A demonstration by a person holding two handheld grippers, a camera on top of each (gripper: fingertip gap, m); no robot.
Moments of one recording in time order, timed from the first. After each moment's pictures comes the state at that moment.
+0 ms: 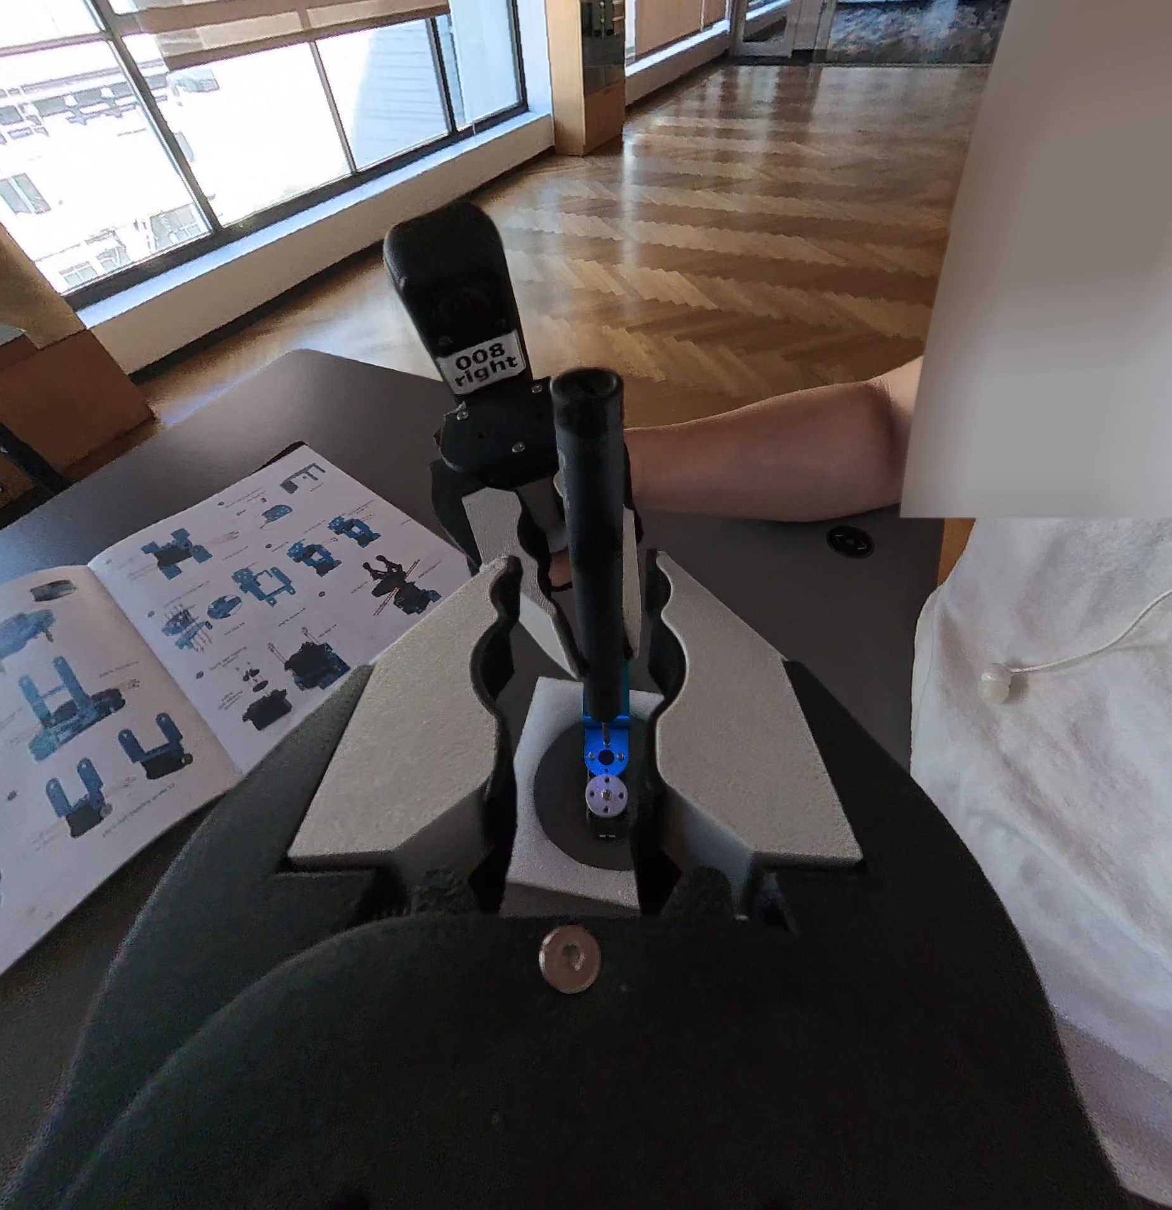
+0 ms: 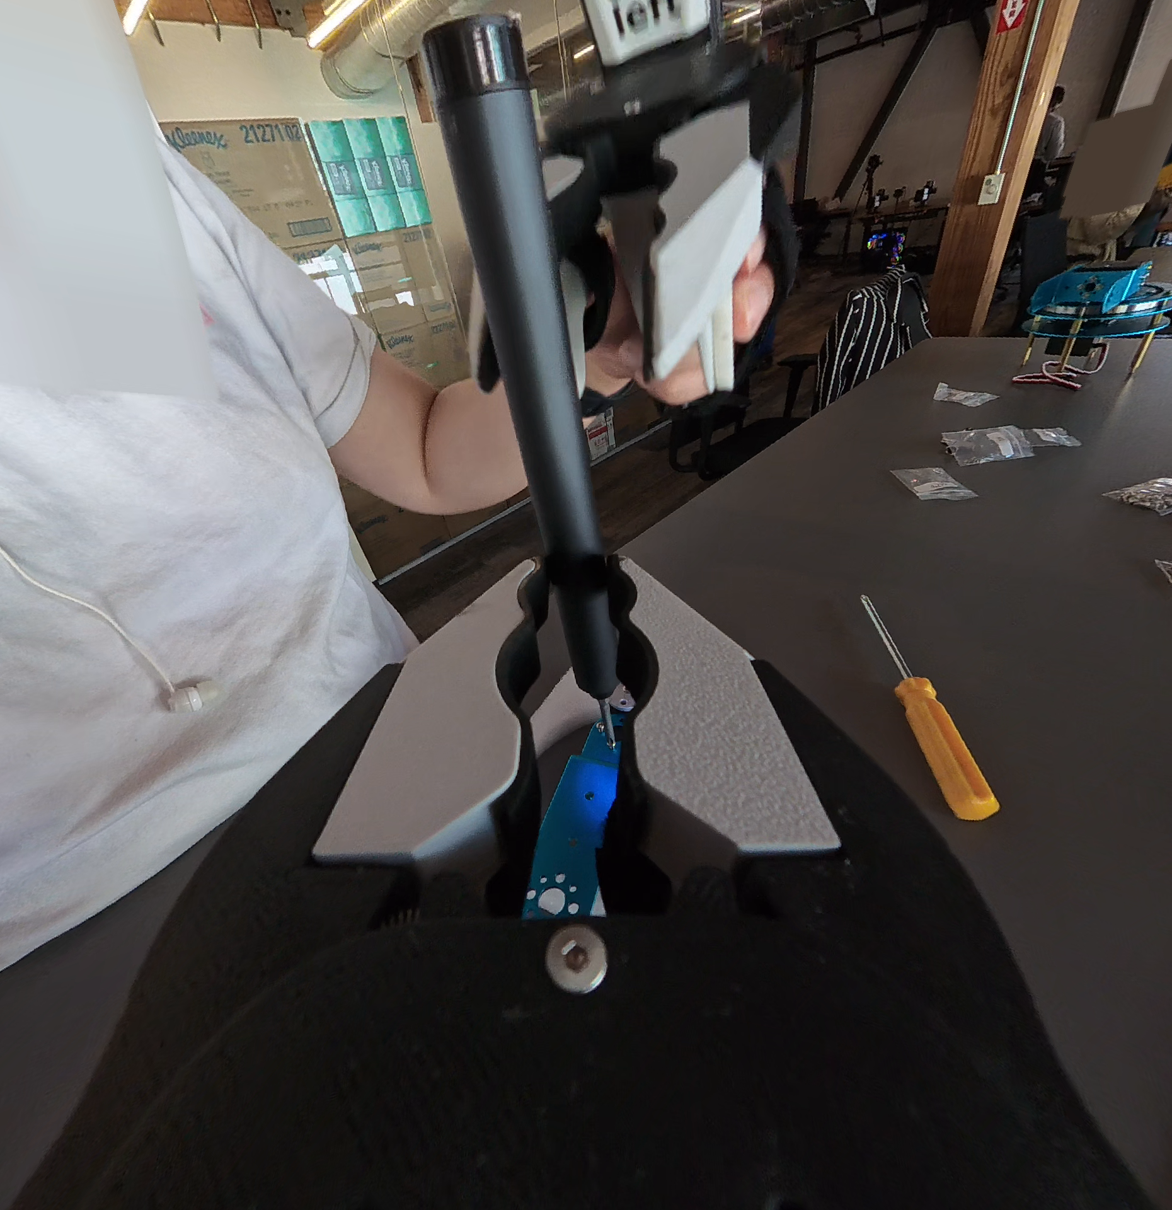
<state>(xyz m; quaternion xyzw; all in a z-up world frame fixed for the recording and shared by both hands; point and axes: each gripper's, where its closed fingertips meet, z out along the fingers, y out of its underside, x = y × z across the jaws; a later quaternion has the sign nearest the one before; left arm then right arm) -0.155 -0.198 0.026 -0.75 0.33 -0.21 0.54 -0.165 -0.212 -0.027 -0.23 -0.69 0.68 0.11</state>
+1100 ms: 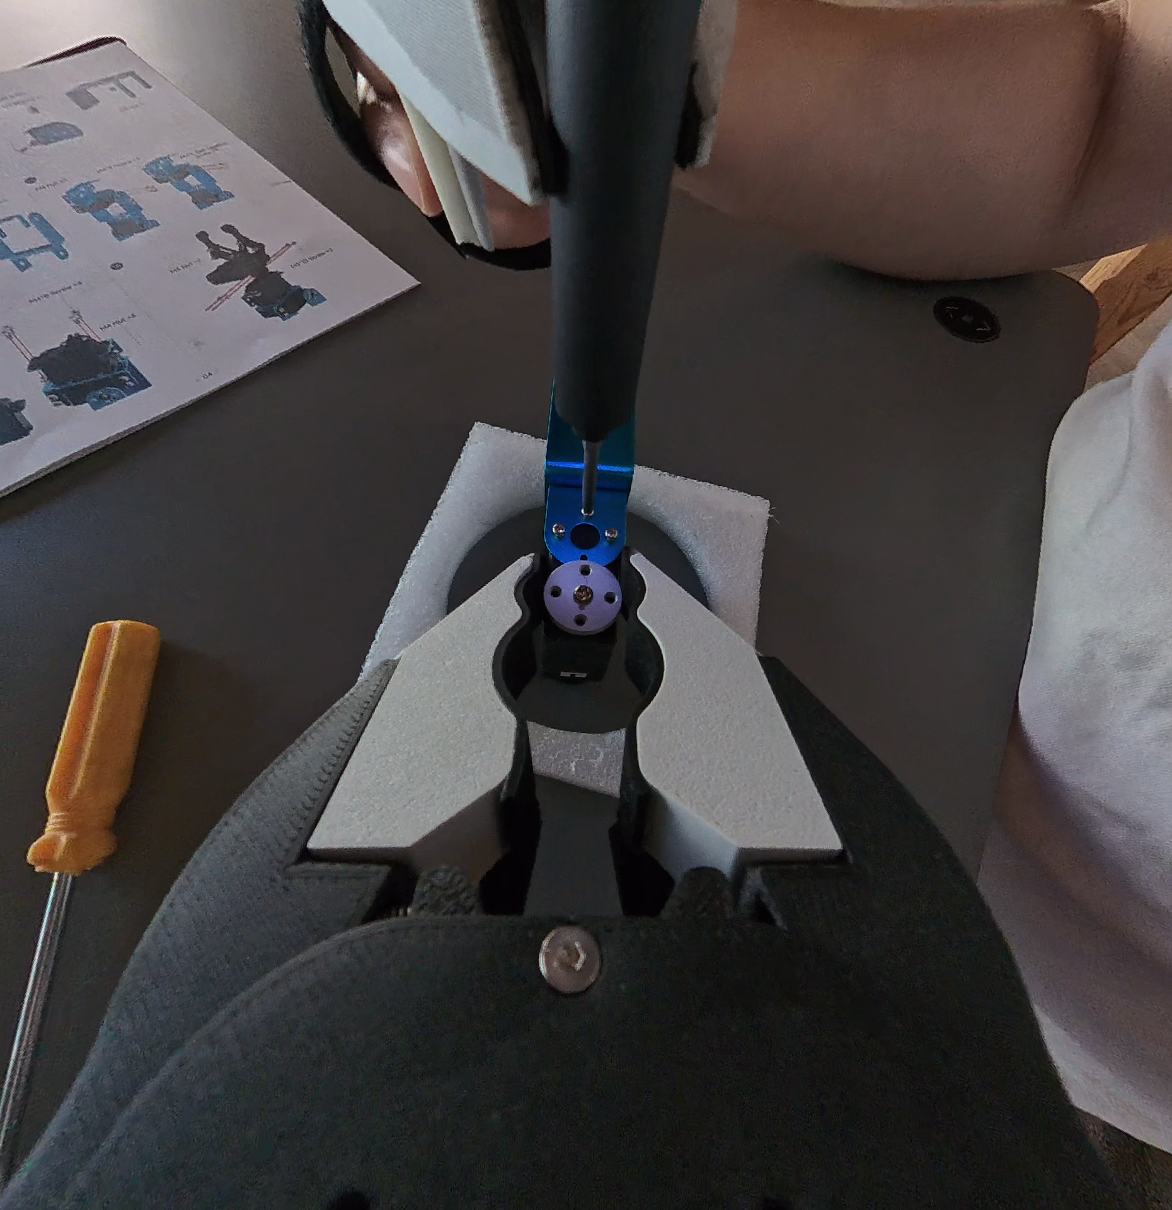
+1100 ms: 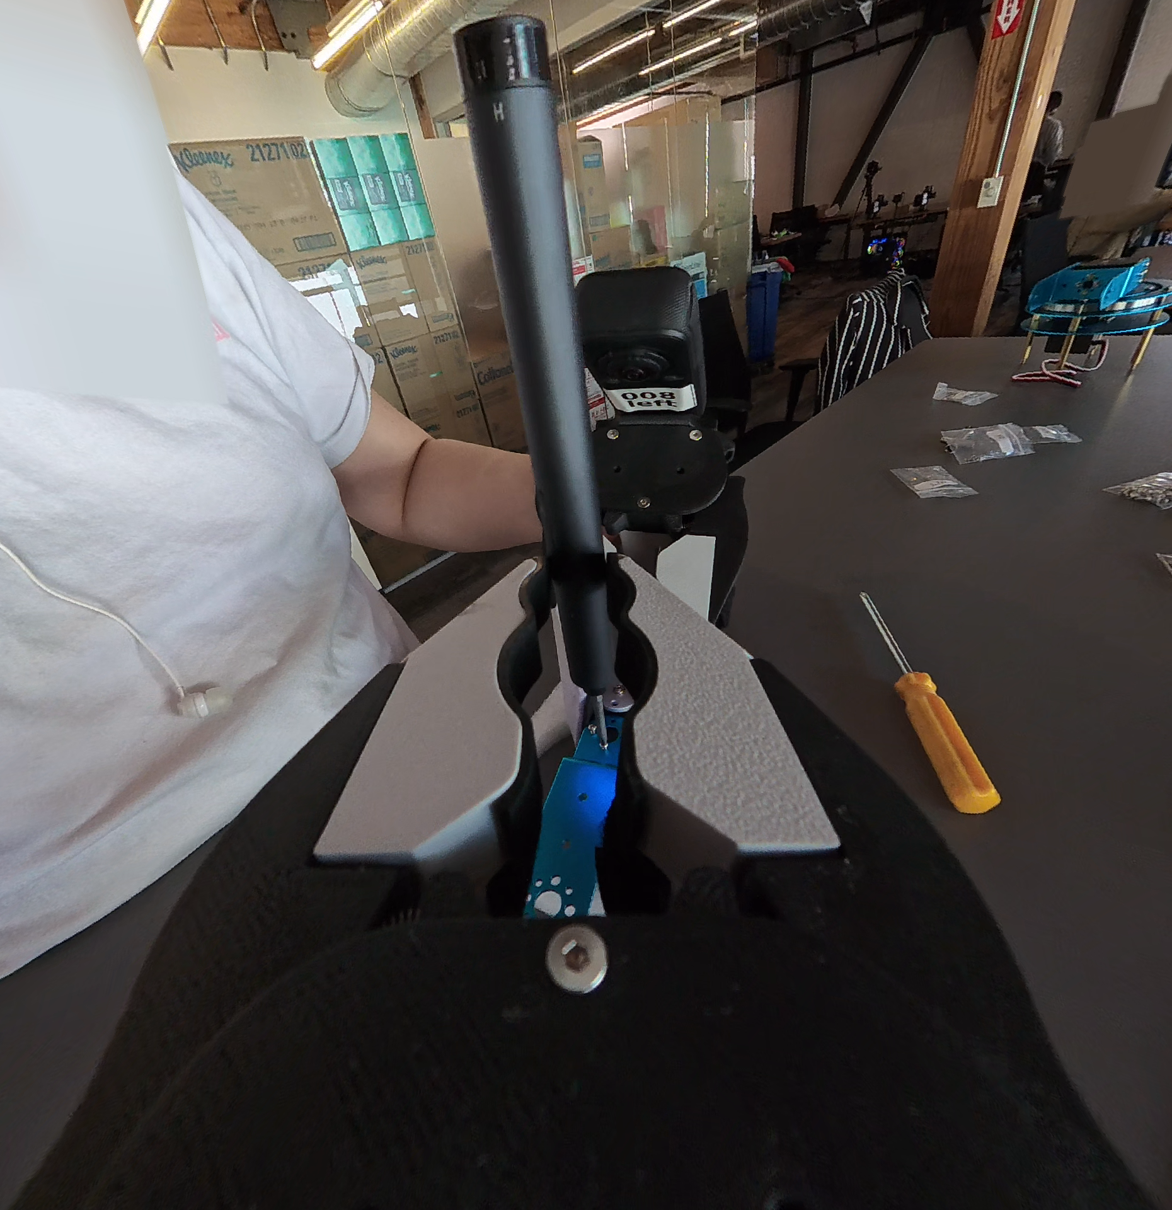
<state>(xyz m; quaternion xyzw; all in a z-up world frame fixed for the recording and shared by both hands) -0.155 -0.205 -0.129 -0.82 0.30 -0.21 0.43 -0.166 -0.209 -0.027 -0.23 -0.69 0.68 0.11</state>
